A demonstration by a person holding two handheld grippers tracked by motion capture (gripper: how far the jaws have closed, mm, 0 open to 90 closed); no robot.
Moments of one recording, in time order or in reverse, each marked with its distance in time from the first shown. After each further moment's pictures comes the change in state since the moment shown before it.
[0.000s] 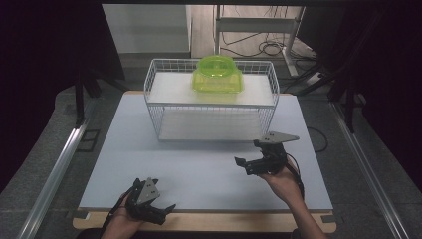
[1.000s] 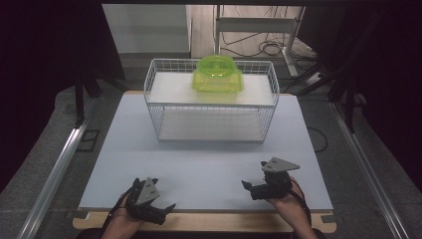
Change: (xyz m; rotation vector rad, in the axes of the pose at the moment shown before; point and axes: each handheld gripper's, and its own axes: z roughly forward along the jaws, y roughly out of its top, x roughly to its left) left arm 0.000 0.000 -0.001 -0.018 0.009 0.000; right arm 0.014 -0.070 -0.007 0.081 -0.089 -0.064
